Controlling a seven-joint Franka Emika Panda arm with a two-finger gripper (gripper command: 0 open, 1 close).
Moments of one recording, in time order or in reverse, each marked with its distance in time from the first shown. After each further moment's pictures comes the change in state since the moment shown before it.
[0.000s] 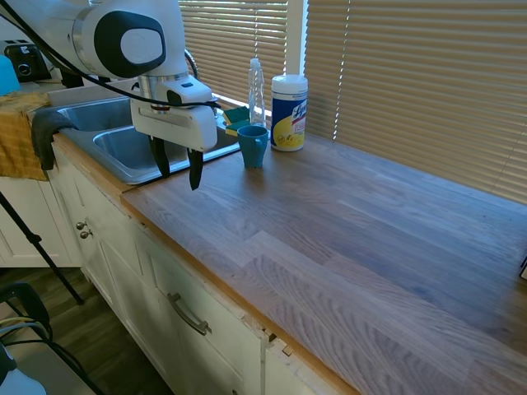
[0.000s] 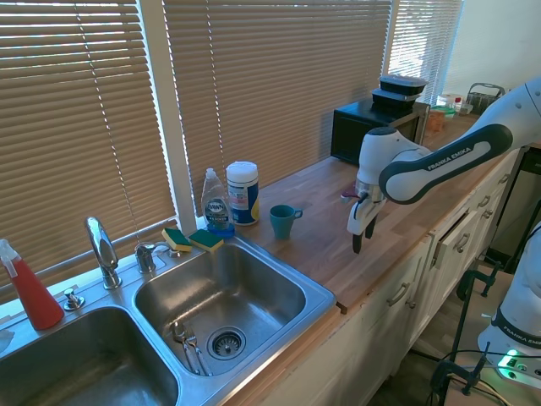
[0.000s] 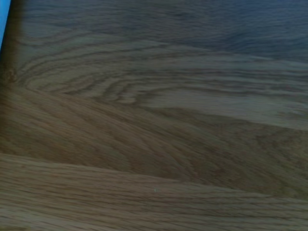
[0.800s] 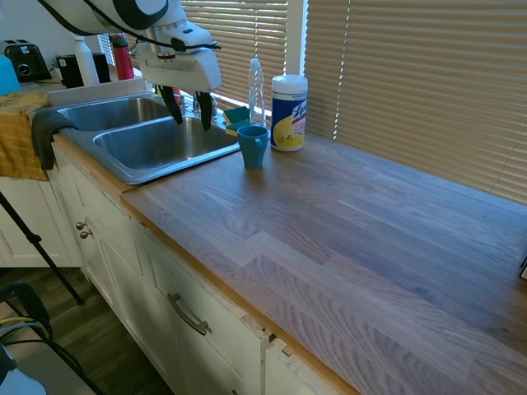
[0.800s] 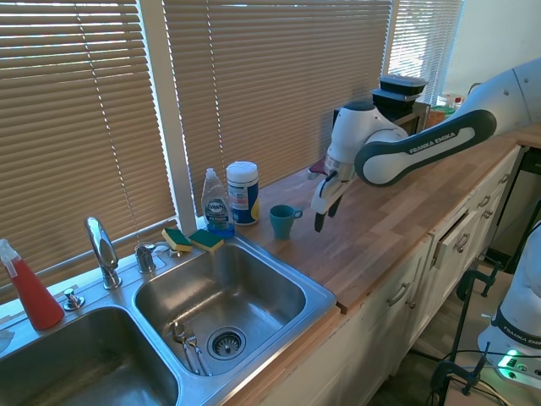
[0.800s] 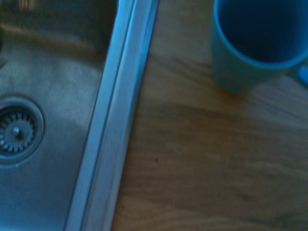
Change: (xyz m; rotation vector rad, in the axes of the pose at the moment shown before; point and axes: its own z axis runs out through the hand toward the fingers) arm 0.019 -0.118 -0.077 0.149 0.161 -0.028
